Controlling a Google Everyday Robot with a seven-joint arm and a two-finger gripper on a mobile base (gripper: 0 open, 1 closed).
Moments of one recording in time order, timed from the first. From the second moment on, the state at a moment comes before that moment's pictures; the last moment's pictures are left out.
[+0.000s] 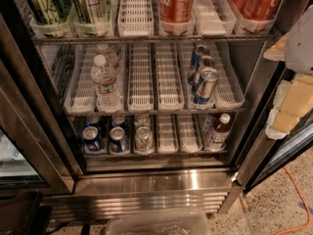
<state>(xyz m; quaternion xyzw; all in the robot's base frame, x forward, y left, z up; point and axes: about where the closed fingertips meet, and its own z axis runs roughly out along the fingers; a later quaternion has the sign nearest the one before) 0.438 -0.217 0.976 -0.60 0.78 -0.03 0.16</state>
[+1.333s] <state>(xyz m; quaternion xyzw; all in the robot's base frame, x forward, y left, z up) 0.438 -0.217 0.976 -0.60 0.78 -0.03 0.16</state>
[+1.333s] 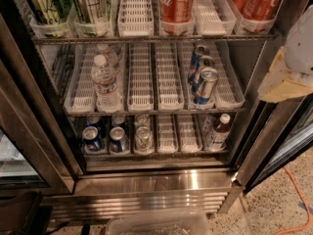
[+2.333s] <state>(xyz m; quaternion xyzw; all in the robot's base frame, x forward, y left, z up) 0.438 -0.217 0.976 -0.60 0.78 -0.03 0.16</state>
